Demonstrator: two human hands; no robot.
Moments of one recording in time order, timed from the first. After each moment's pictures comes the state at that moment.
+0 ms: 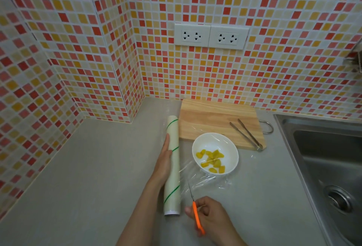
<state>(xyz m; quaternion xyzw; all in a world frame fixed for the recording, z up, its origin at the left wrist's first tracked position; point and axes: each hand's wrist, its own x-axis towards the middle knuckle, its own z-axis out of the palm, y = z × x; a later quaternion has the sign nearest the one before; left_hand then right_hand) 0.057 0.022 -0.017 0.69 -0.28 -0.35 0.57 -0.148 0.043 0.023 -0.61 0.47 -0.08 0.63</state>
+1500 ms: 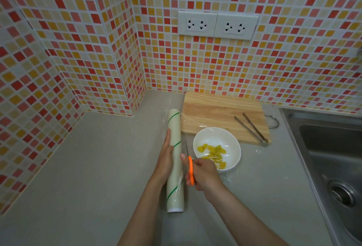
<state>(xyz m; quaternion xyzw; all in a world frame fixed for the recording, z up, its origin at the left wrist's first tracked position) 0.057 0.027 -0.020 0.65 -0.26 -0.36 0.61 -0.075 0.003 0.054 -0.55 0.48 -0.14 0.67</state>
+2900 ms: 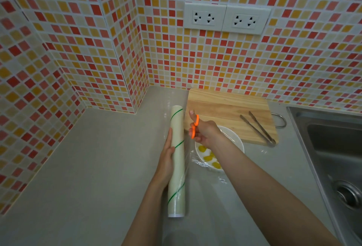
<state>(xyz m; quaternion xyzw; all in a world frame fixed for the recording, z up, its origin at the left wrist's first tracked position) 0.058 0.039 -0.011 0.62 -0.27 -0.36 0.64 0.003 -0.098 0.059 -0.45 0.50 -0.16 0.72</state>
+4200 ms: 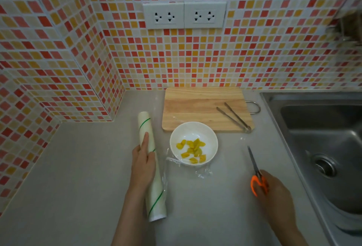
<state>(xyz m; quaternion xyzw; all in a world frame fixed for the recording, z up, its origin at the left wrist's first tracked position) 0.055 0.053 0.003 0.81 -0.32 -0.22 0.43 -0.262 -0.034 -0.002 -0.70 0.65 -0.19 0.23</state>
